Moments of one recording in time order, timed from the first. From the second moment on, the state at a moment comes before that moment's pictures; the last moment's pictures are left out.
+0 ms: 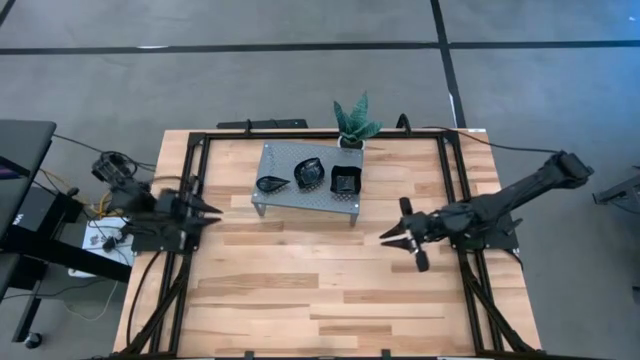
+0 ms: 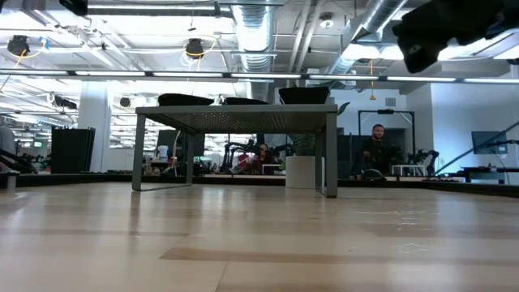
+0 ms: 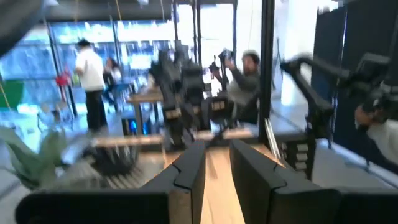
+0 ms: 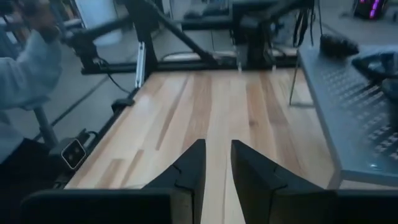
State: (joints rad) left arm -0.73 0.18 0.42 -0.12 -0.61 0.14; right arm 0.40 0.79 0.37 0.18 0.22 0.15
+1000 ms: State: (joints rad) left arm -0.73 0.00 0.37 -0.22 -0.68 0.16; right arm 0.40 0.52 0.01 0.62 0.23 -0.04
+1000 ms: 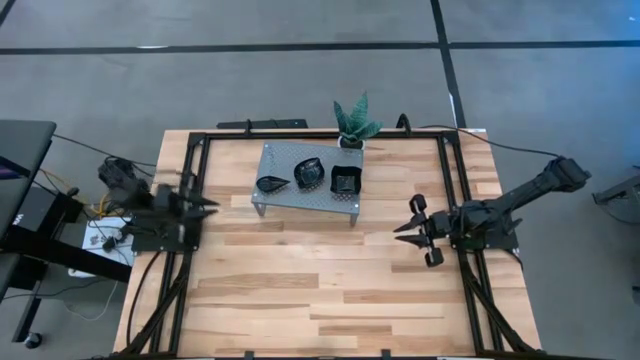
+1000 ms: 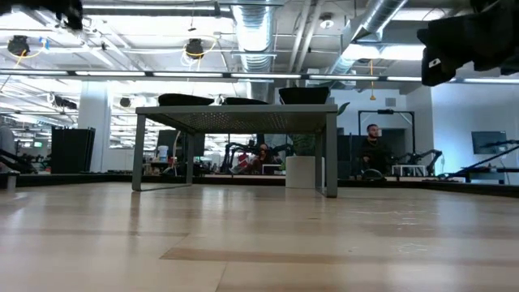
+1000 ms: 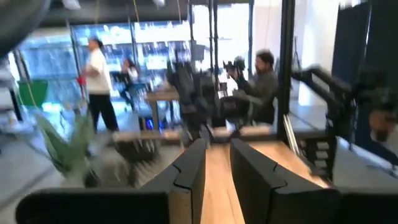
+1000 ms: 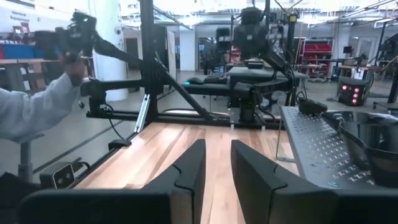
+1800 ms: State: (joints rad) left arm -0.72 0.00 0.17 0.02 -0.50 0.18; right arm 0.40 0.20 0.01 0.26 0.21 -0.11
